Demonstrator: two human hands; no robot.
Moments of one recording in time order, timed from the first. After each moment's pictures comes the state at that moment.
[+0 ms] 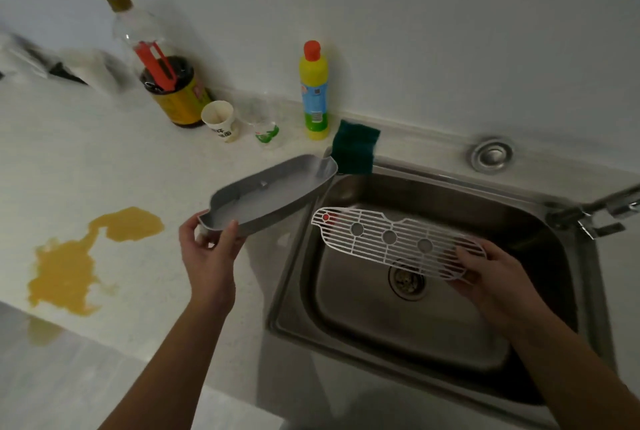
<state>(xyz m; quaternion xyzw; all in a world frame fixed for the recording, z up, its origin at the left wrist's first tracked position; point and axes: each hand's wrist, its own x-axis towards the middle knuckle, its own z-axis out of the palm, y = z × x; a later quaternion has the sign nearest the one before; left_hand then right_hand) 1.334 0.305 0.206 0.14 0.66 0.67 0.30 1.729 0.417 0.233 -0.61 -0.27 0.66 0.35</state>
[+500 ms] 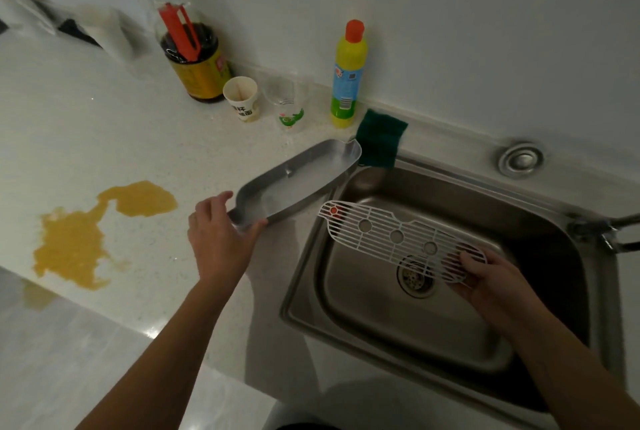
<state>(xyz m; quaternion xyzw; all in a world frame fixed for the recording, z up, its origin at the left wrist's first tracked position) 1.301 0.306 0.196 0.38 0.88 0.26 0.09 1.704 0.423 0.210 -0.61 -0.23 0.70 0.30</state>
